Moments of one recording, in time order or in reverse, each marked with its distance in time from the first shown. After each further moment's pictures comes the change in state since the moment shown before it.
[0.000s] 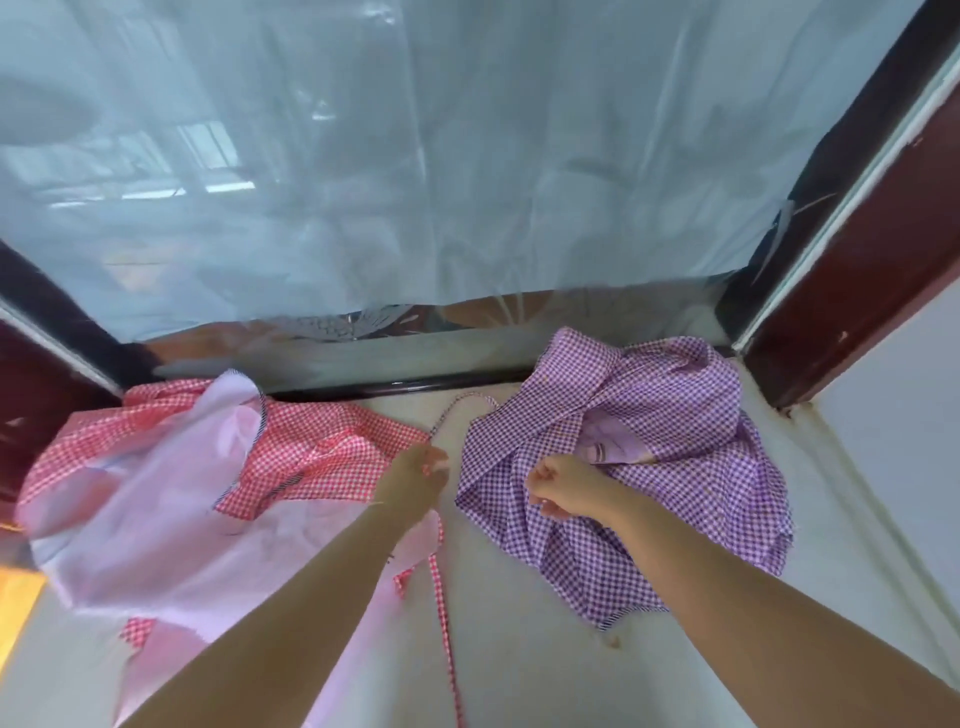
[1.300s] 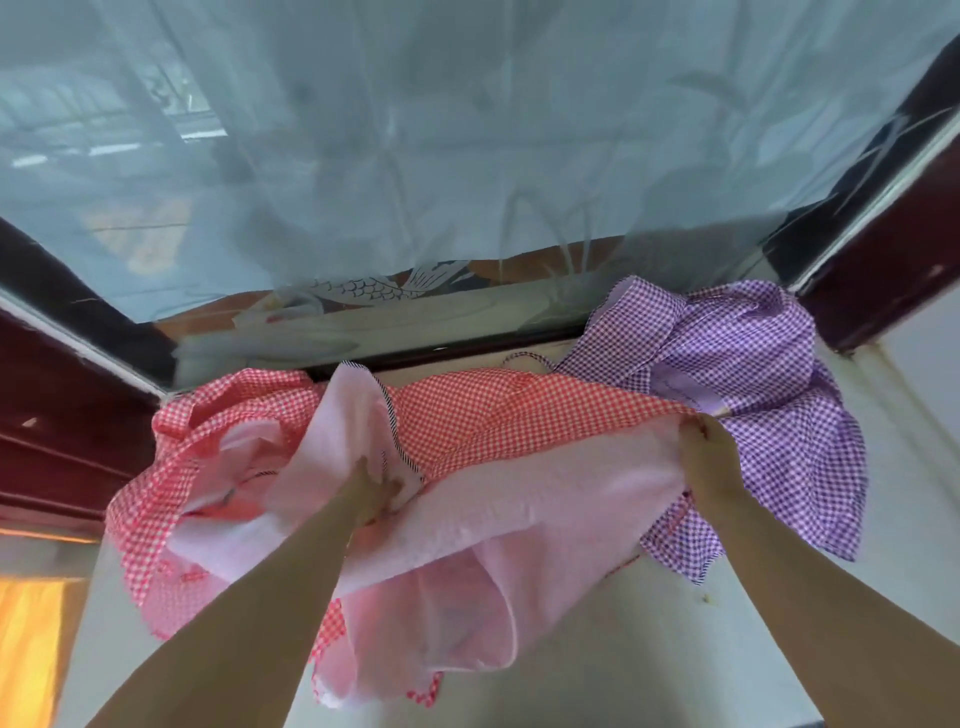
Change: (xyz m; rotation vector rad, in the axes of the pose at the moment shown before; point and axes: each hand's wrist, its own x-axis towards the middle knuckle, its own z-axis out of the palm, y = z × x) left_hand 0.068 -0.175 -0.093 0.066 -0.140 -0.455; right_hand 0.019 0.018 0.045 0.392 0.820 0.049
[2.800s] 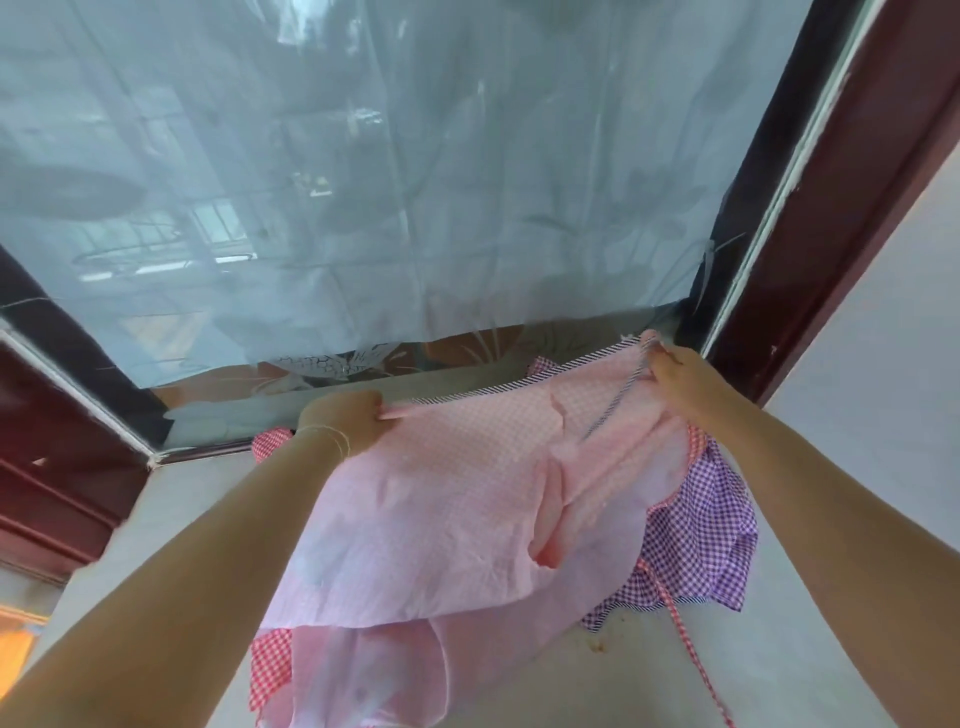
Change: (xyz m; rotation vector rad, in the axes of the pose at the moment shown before) left_hand -0.175 0.173 -0.006 0.876 0.507 0.570; right_hand 0.005 -0.131 -0.192 -0.287 -0.277 -0.466
